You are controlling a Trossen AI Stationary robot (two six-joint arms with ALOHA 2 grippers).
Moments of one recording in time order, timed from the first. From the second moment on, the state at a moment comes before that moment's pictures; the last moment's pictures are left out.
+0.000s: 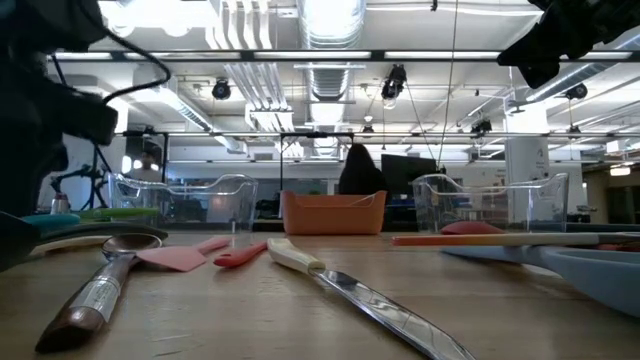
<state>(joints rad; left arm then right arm) -0.43 1.12 0.54 -0.76 -0.07 -1.00 -0.01 0.46 0.54 -0.46 0.05 0.14</state>
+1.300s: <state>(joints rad) -0.13 1.11 0.98 -1.01 -1.03 -0.51 -0.01 0.46 0.54 -0.46 0.05 0.14</state>
